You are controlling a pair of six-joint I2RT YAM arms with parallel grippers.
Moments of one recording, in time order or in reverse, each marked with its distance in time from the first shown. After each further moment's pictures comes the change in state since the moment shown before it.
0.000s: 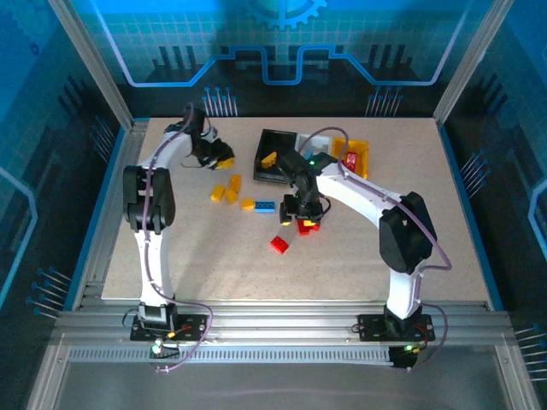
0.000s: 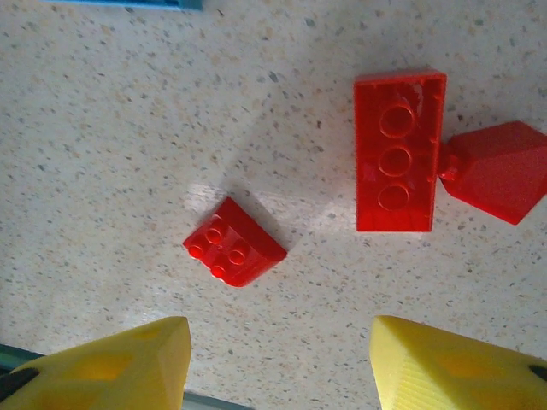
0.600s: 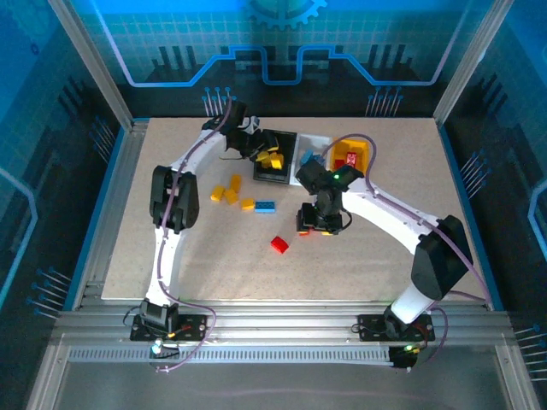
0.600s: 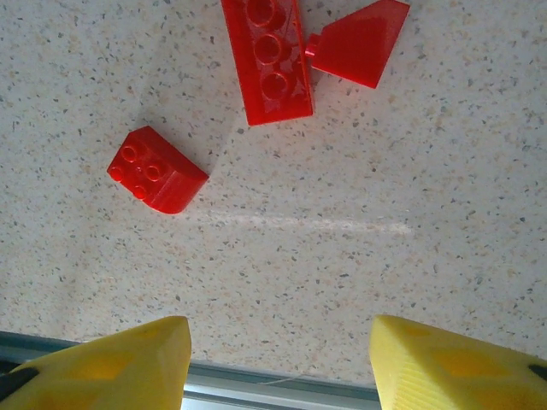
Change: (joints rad) left arm -0.192 0.129 0.223 0.084 0.118 -0.170; right arm 0.000 -0.267 -0.219 0.004 0.061 0.085
